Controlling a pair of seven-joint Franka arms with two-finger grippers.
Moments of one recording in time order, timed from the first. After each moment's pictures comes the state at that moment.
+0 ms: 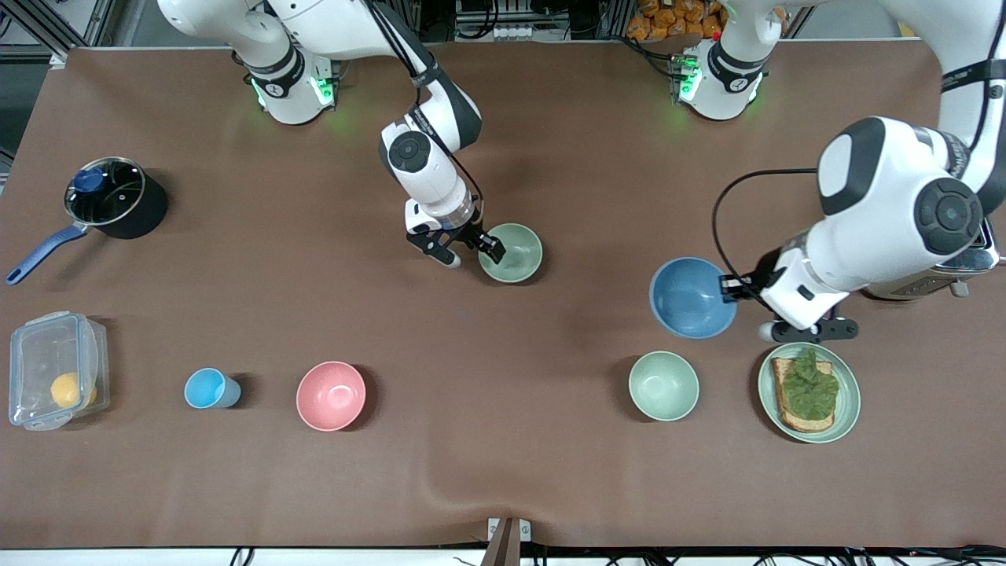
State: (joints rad) left arm 0.01 0.31 -0.29 -1.62 -0.13 1.87 -0.31; right arm 0.82 0.49 0.00 -2.05 0.39 2.78 1.14
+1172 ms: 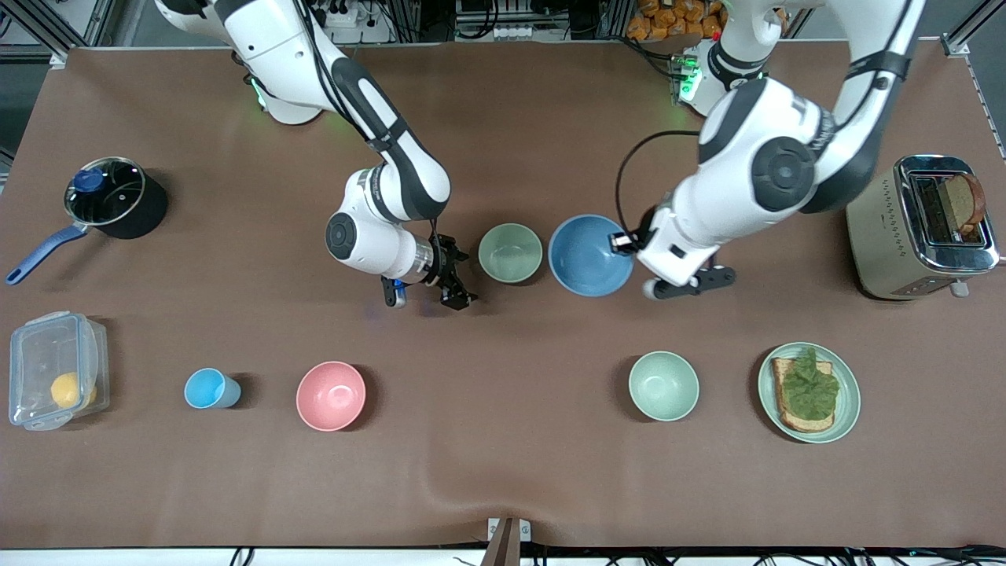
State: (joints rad) left arm -0.08 0.31 -0.45 -1.65 -0.15 1.84 -0.68; right arm 0.62 0.60 0.00 -1.89 0.89 2.51 1.26
